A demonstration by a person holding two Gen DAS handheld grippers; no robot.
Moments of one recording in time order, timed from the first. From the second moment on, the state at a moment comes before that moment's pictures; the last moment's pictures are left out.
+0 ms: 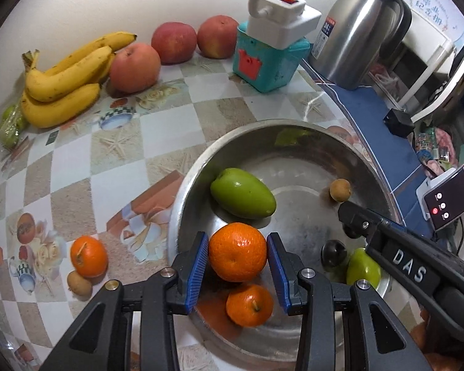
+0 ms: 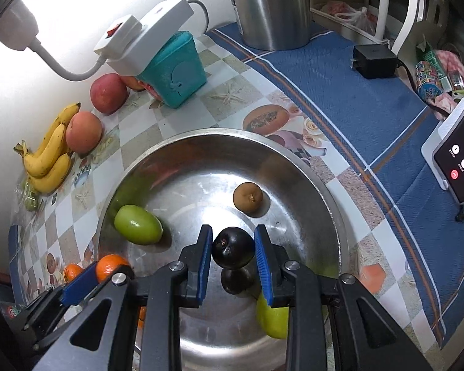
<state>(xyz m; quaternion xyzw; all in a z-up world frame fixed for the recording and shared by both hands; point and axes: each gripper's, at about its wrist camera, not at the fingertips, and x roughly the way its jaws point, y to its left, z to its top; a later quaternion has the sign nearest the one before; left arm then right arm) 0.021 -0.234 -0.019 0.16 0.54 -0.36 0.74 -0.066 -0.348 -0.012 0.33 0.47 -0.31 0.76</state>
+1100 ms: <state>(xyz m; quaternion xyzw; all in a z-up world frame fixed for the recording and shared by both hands) 0.048 -0.203 0.004 0.14 0.56 -0.28 0.77 -0.065 -0.330 0.020 0.32 0.47 -0.28 0.77</state>
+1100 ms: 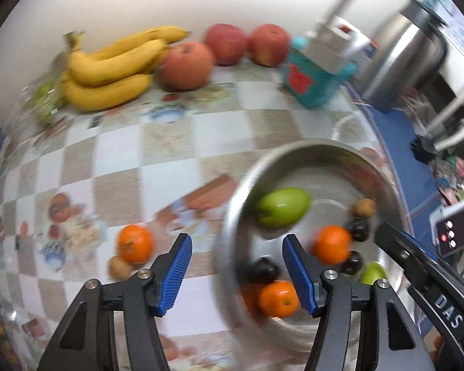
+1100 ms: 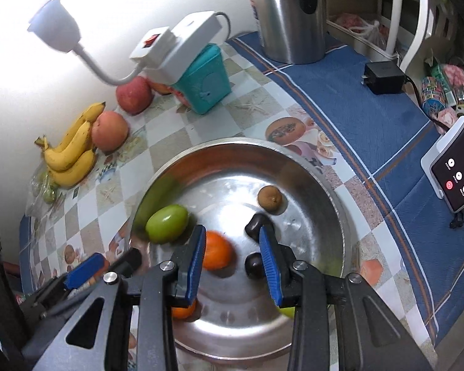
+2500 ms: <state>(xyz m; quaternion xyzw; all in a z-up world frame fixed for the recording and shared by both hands) 0.101 -0.036 0.016 0.05 0.55 -0.08 0.83 -0.027 -0.265 0.014 0.28 0.49 -0.25 0.79</state>
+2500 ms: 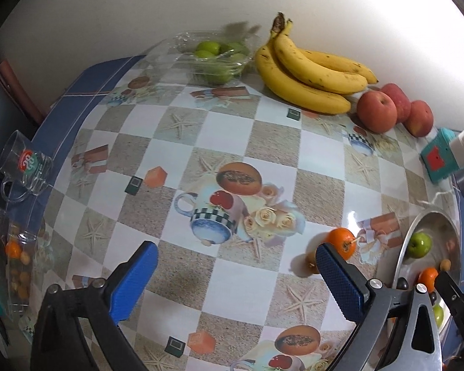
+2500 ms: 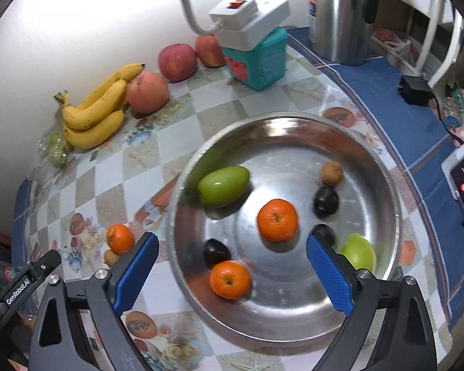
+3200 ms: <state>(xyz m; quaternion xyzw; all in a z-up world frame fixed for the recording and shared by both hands) 0.118 -0.013 -0.003 0.05 0.58 -0.04 0.81 0.026 -0.208 0.003 0.23 0.52 -0.15 0.81</state>
